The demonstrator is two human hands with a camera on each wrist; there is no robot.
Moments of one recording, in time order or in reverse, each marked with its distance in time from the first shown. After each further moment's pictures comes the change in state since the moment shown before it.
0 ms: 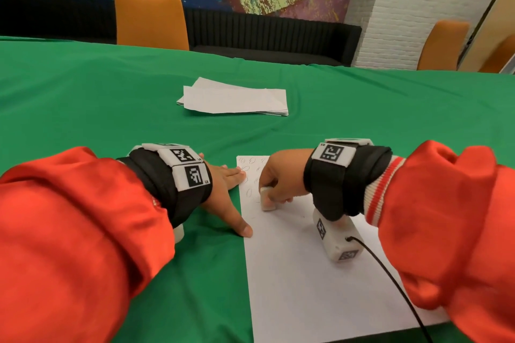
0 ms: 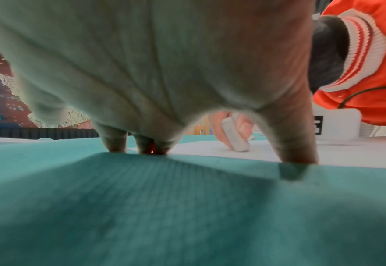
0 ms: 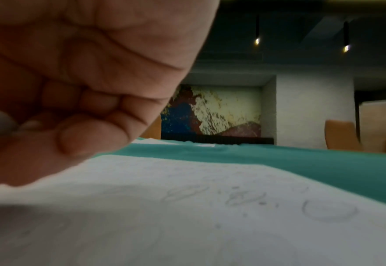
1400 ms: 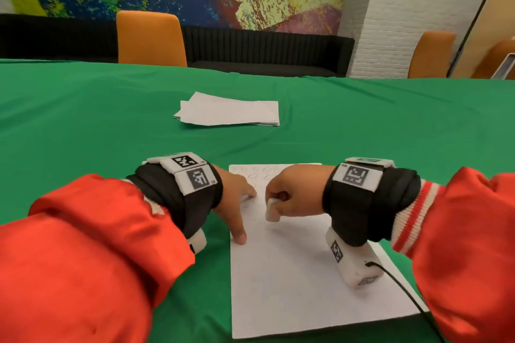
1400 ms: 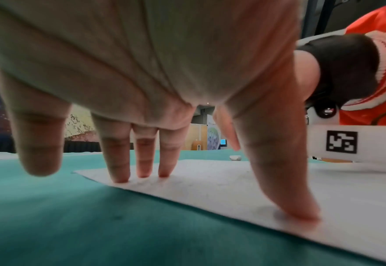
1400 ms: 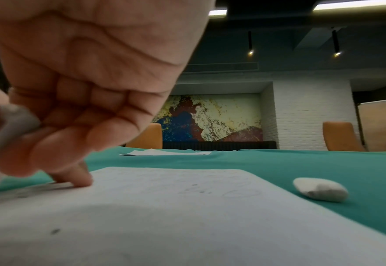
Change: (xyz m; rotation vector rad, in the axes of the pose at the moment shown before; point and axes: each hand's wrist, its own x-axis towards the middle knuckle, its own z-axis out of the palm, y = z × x) left_hand -0.017 0.033 -0.019 -0.101 0.094 0.137; right_hand -0.050 0.013 0.013 0.020 0.161 -0.053
